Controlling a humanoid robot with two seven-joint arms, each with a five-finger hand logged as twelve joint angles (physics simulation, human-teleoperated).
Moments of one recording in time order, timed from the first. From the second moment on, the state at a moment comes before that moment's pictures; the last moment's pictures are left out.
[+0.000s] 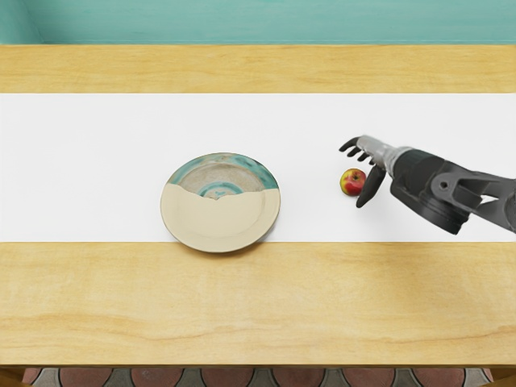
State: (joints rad) left arm -0.05 0.00 0.10 -0.09 -0.10 -0.04 -0.04; right arm 1.11 -0.54 0.09 1.39 -0.92 -0.24 -0.61
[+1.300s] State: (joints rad) left arm -0.05 0.00 0.10 -0.09 -0.10 -0.04 -0.04; right arm 1.10 -0.47 0.03 1.31 -0.92 -0.30 -0.61
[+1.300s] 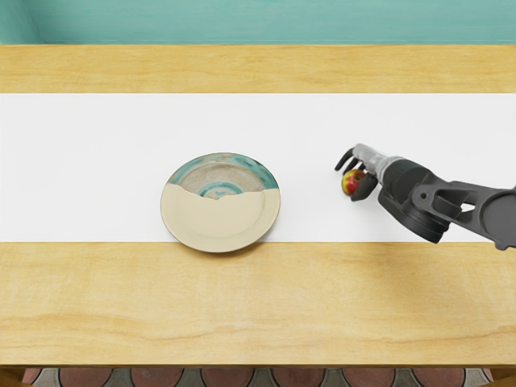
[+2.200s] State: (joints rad) left arm -0.05 0.00 0.10 -0.09 -0.10 -0.04 -0.04; right arm 1.16 -0.51 0.03 1.32 -0.82 -0.22 -0.61
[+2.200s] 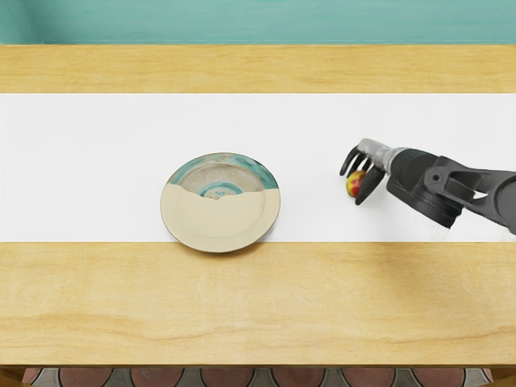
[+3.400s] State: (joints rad) left arm -0.05 0.00 0.10 -0.09 -0.10 -0.04 -0.04; right arm 1.21 -0.23 0.39 1.23 -0.59 0.28 -0.61
